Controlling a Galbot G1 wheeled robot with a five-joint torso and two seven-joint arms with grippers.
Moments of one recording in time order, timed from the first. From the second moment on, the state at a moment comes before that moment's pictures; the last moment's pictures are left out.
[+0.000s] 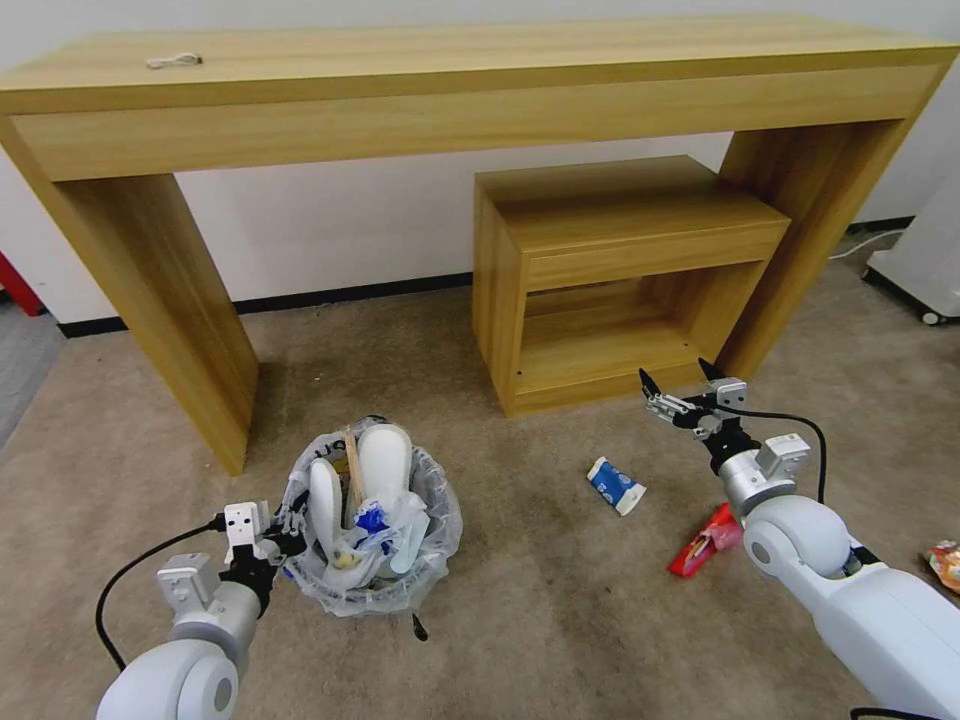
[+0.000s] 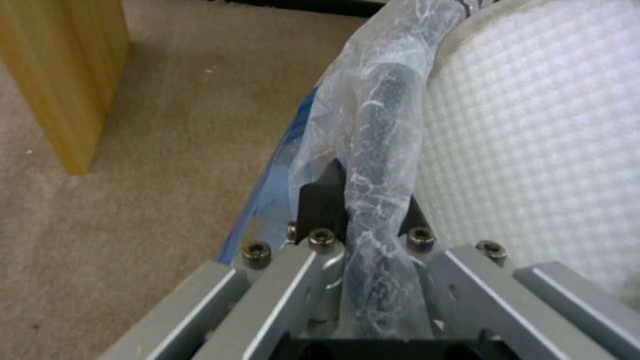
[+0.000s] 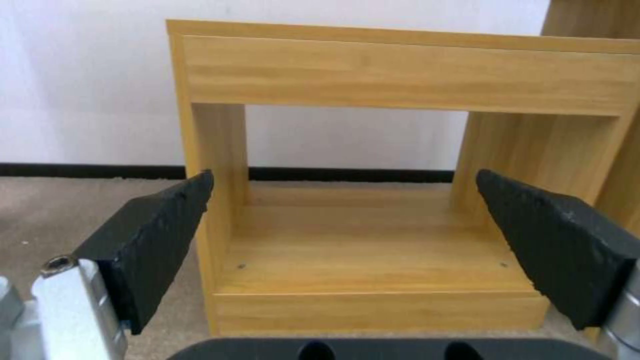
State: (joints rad) left arm 1.58 -1.41 -0.73 -2.16 -0.40 0.46 0.05; right arm -1.05 0.74 0.19 1.73 0.72 0.17 0.15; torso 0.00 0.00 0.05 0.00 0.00
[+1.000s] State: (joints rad) left arm 1.58 -1.41 -0.73 -2.15 -0.40 0.45 0.05; right arm -1.04 0.75 0.18 1.71 0.72 0.18 0.13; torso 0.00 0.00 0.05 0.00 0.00
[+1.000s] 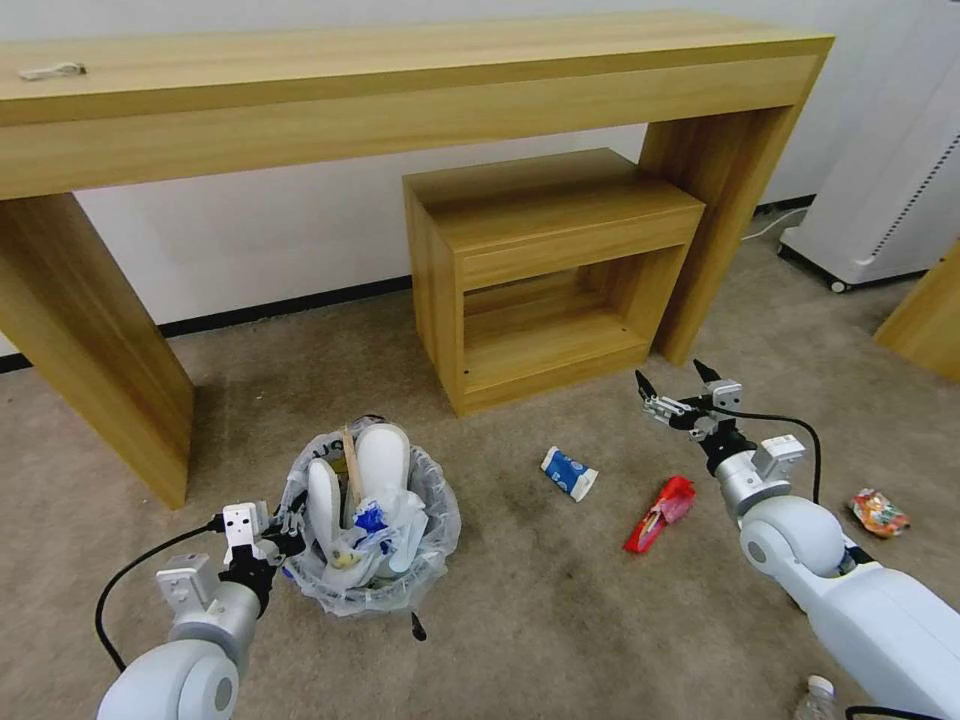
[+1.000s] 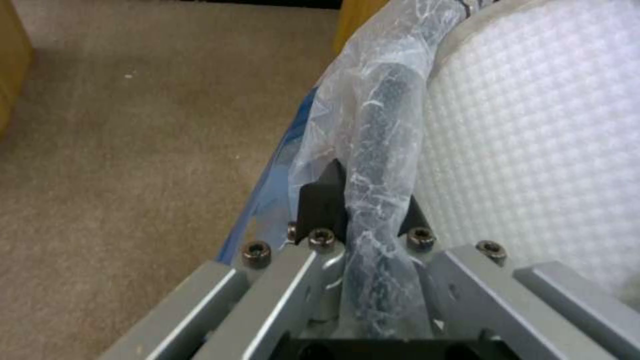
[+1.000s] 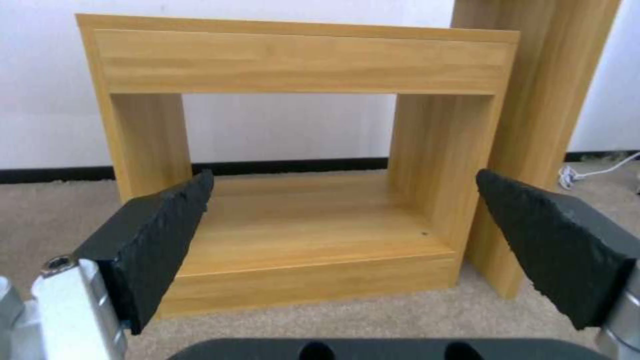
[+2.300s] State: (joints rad) left arm 1.60 -1.43 -0.74 -2.18 -0.40 0.44 0.04; right arm -1.05 0.76 0.18 1.71 0.70 0.24 0.10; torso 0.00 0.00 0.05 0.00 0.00
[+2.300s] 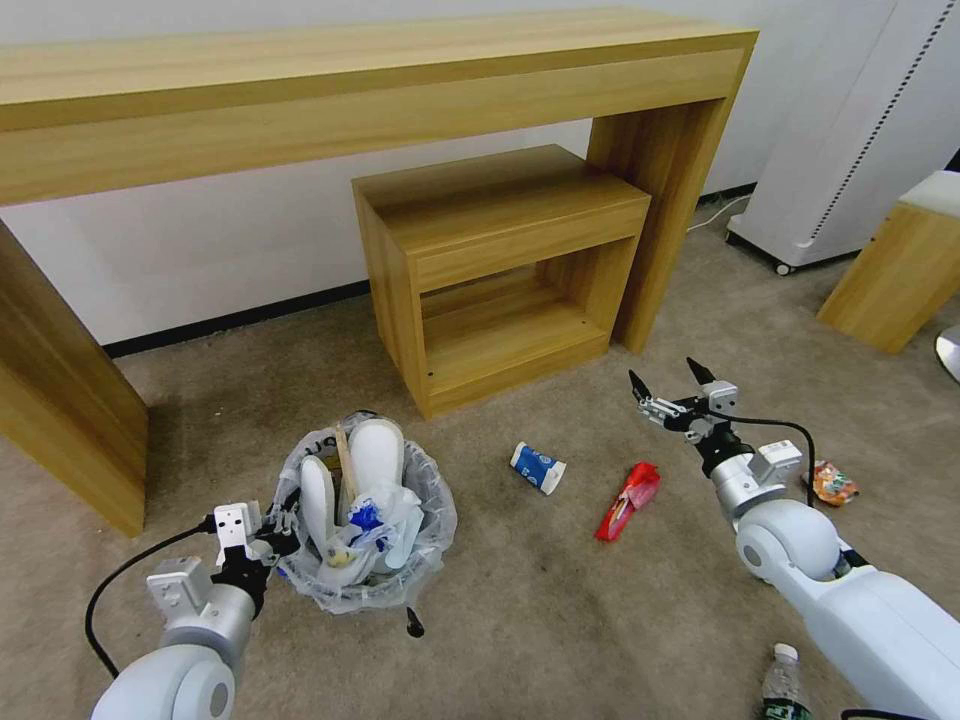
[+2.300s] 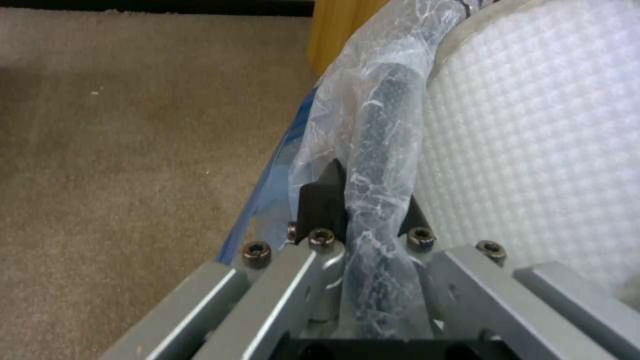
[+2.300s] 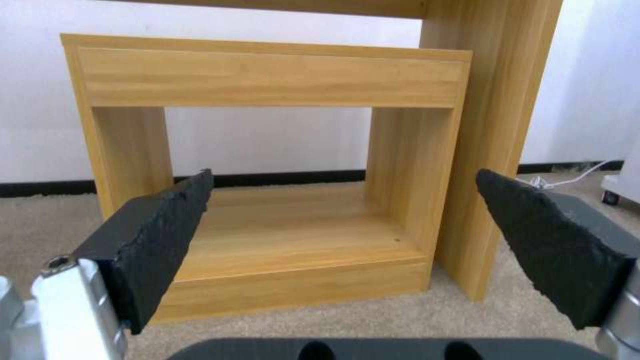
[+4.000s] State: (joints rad) left arm 1.60 -1.43 -0.74 -2.16 -0.38 0.43 0.04; right arm -1.05 0.74 0.20 1.69 0.72 0.24 0.08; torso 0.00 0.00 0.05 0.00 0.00
